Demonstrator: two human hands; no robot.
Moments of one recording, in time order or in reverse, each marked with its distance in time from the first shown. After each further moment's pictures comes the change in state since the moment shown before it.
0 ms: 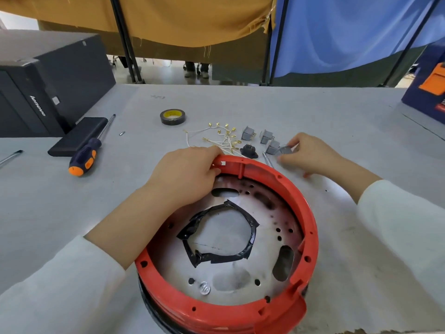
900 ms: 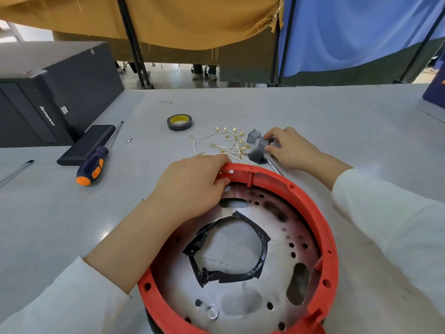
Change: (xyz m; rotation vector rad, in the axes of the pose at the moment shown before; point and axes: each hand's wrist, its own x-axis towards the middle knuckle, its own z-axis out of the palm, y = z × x) left_hand -0.002 -0.001 -0.002 -0.040 -0.004 0.006; right_hand 0.055 -0.022 0.033 -0.132 0.036 -0.273
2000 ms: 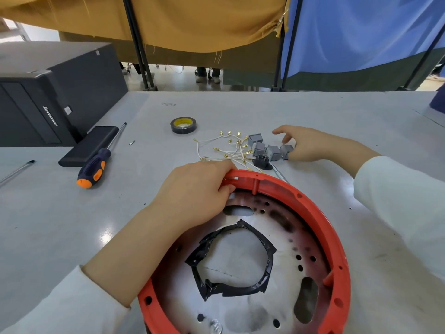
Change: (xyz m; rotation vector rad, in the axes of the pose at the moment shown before) left_hand 0.000 0.000 -0.002 -0.010 -0.020 -0.001; right_hand 0.022 0.013 -0.034 -0.130 -0.216 -0.080
